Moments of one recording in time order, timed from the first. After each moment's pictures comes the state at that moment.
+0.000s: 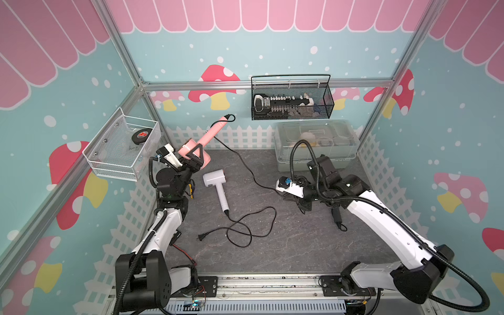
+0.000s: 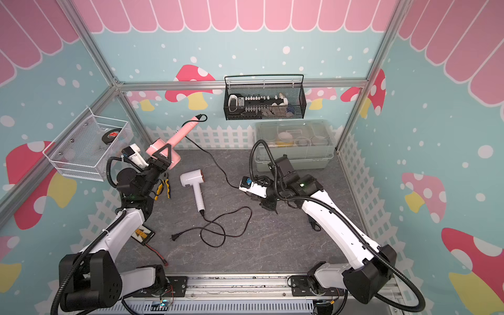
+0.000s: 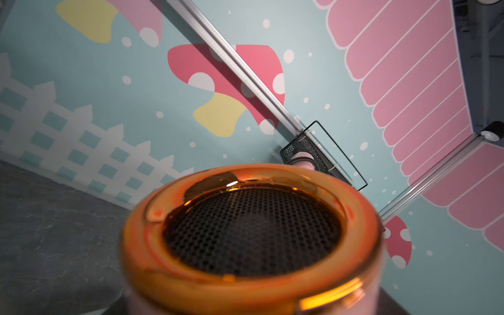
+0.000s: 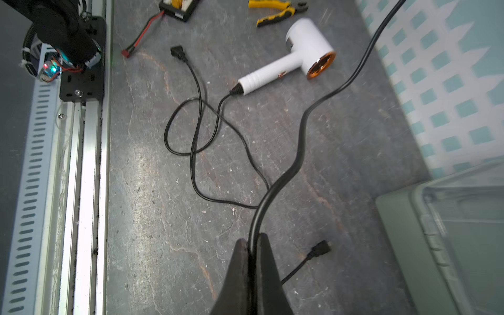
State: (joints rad) left arm 0.10 1.23 0.78 0.58 0.32 -0.76; right arm 0.58 1.28 1.42 -0.97 -0.42 -0.75
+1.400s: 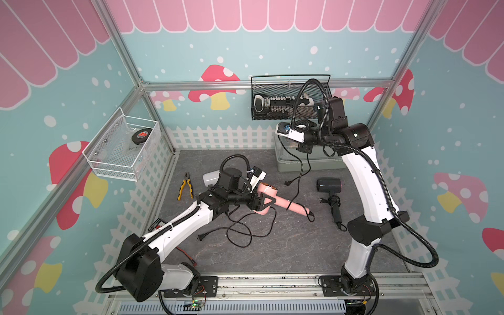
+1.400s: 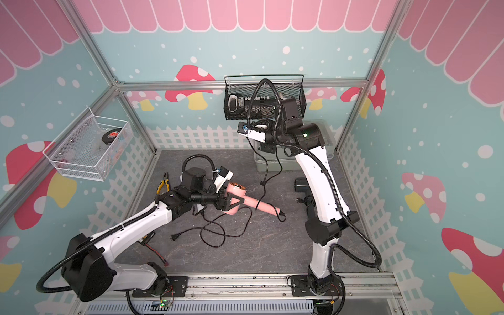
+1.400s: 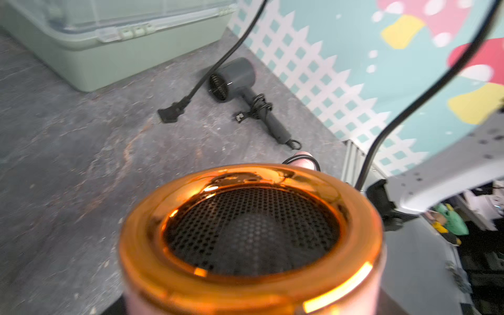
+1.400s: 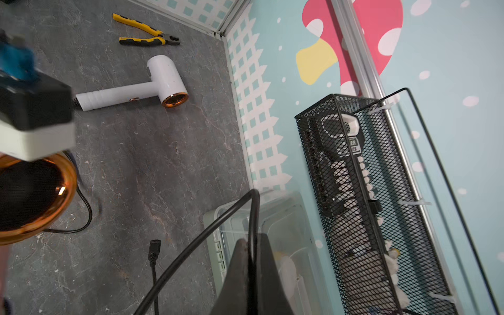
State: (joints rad) left arm -0.57 1.31 0.98 -0.17 0.69 -0.21; right arm 0.41 1.88 2.47 -1.19 -0.31 -1.04
